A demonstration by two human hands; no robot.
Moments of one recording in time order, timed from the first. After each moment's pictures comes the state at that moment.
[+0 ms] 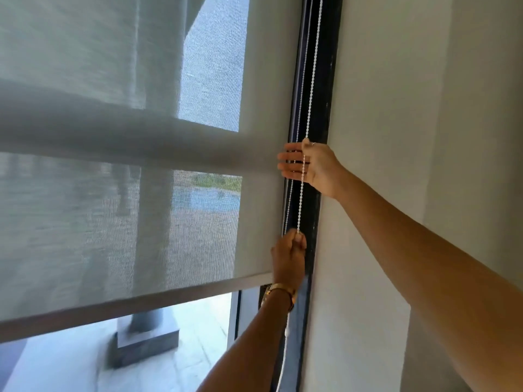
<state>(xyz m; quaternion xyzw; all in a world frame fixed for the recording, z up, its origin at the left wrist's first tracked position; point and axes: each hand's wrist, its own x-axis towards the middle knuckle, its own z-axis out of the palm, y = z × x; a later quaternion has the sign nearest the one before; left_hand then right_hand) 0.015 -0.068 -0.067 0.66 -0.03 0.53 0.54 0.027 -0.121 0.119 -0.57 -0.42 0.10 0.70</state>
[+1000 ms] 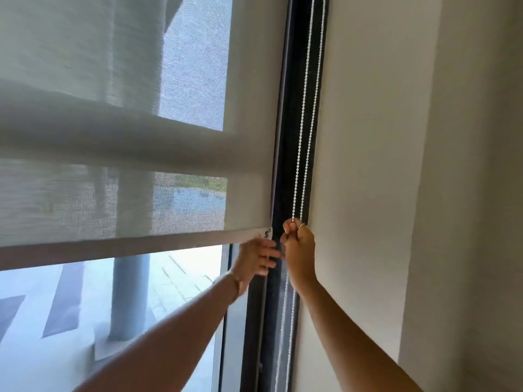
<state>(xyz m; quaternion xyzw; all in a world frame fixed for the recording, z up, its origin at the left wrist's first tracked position) 0.003 0.002 -0.056 0.70 0.02 0.24 0.67 0.057 -0.089 -0.044 -0.56 -0.36 -0.17 0.73</state>
